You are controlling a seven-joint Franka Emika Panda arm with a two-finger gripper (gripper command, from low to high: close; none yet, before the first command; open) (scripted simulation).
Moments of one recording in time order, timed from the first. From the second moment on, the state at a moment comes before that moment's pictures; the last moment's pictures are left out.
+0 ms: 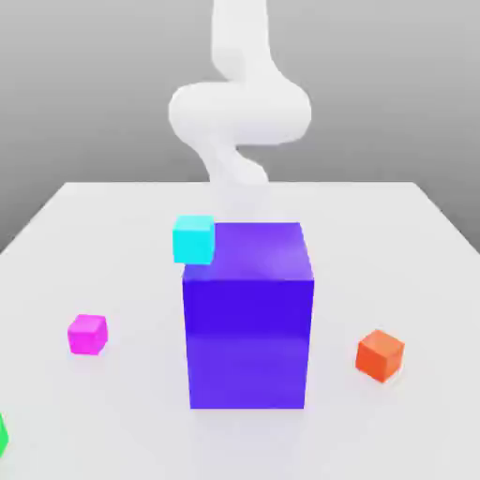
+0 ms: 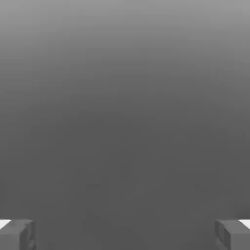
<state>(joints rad) -0.08 -0.72 0.00 -2.36 -0.01 2.36 0.89</state>
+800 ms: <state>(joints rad) -0.67 0.06 -0.14 -2.86 0.05 2.93 1.64</state>
